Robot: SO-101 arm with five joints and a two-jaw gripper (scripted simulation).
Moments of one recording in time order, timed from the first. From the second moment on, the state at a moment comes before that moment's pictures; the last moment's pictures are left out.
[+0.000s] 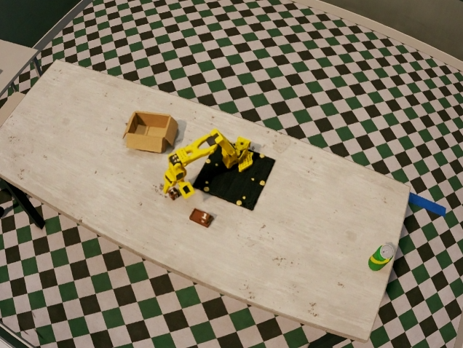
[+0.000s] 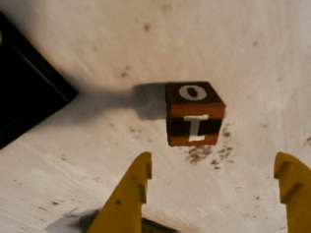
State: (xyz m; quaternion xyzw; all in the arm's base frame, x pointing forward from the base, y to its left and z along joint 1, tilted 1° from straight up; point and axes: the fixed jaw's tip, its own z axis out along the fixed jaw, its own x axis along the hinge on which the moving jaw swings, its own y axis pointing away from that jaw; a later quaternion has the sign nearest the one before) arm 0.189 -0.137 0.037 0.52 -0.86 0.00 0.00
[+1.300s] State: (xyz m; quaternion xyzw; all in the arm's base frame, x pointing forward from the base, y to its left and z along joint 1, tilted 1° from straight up) arm 0.189 -0.137 0.004 0.52 -0.86 0.00 0.00
